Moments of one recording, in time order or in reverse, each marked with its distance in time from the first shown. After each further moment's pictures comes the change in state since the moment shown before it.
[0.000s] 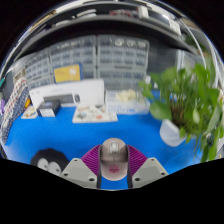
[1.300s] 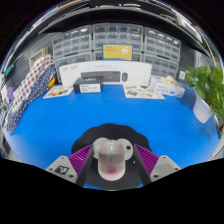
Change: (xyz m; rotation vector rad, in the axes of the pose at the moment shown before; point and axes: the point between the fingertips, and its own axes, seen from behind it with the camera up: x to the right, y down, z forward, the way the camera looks) arm -0.222 0.097 -0.030 -0.093 -0.103 -0.043
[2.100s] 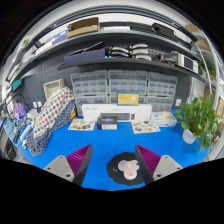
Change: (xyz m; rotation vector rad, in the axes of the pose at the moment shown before) arm -0.074 -0.134 -0.196 0.220 -0.034 0.011
